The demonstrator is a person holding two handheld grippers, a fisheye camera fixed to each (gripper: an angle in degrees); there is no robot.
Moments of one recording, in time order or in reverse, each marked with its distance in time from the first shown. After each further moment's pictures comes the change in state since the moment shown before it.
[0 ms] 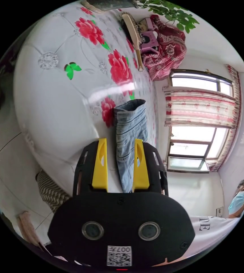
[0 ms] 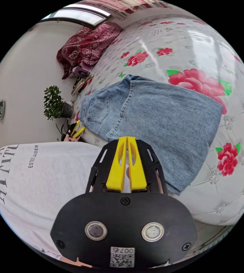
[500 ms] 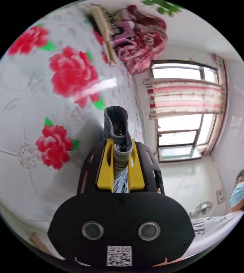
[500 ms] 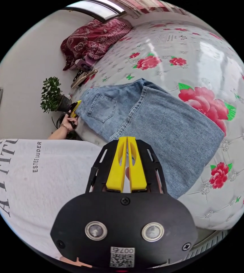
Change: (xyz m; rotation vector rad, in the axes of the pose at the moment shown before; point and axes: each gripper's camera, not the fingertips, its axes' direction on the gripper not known) left arm 0.032 -0.075 0.059 -0.036 0.169 0.131; right arm -0.029 0.003 -0.013 -0.022 0.082 -0.076
